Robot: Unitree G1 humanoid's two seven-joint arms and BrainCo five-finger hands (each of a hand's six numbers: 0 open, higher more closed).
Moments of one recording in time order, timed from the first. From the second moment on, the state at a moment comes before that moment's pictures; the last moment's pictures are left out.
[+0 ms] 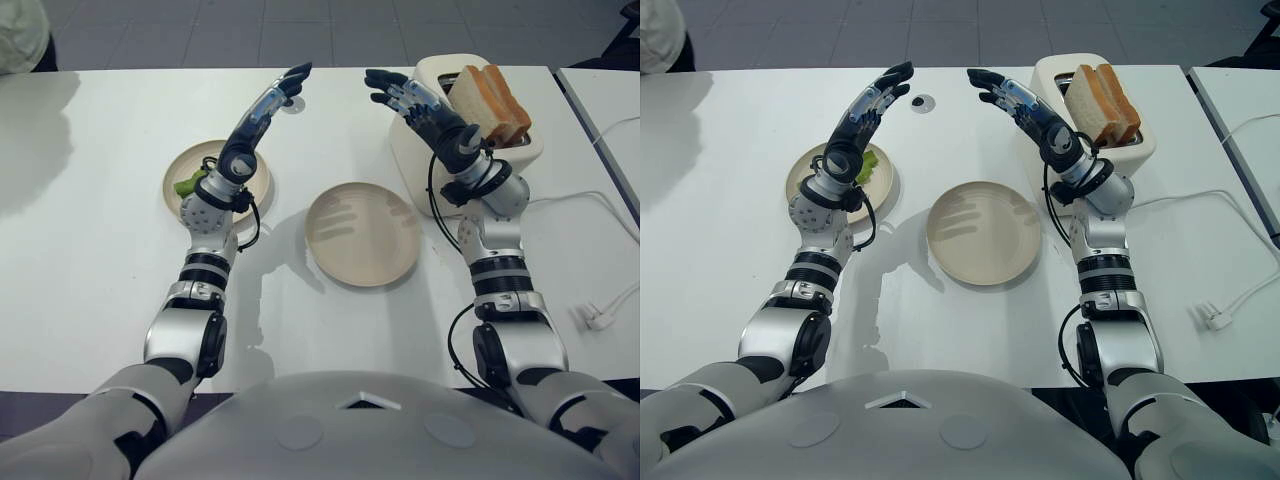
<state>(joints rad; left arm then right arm) -0.47 0.10 0.02 0.71 -0.18 -1.11 -0.64 -0.40 -0.30 -0.02 0.38 0.33 -0.66 0.82</state>
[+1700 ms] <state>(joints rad) -0.47 0.14 -0.03 0.71 -0.22 -1.11 -0.64 -0.39 -0.93 -0.08 0.55 -0.53 -0.53 0.26</state>
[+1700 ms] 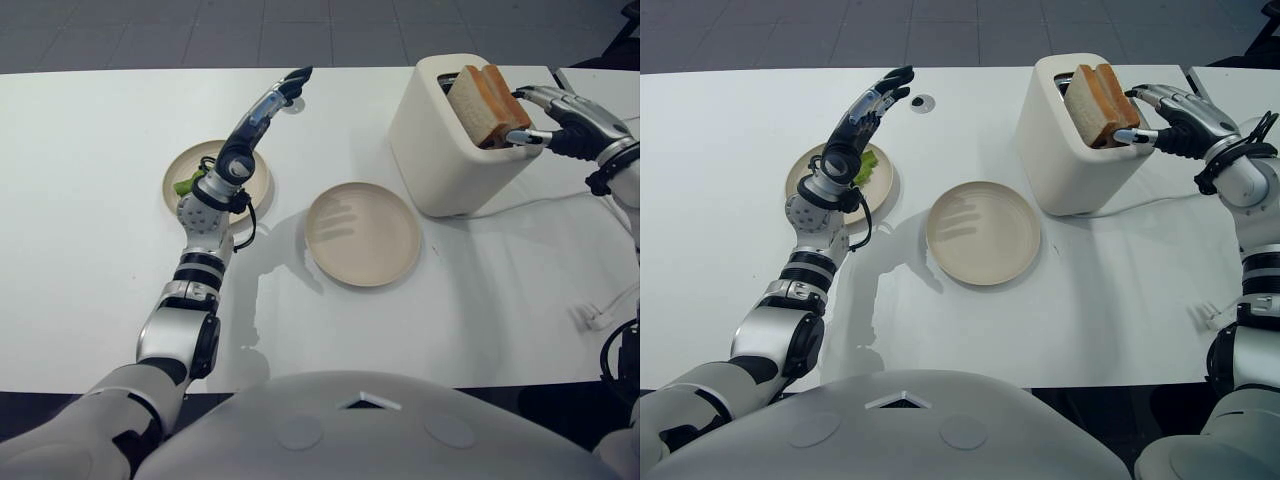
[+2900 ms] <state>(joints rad) -0.48 0.14 -0.04 0.78 -0.20 -1.14 -0.64 -0.56 -0.83 -0.12 0.54 -0.28 -0.77 -0.13</state>
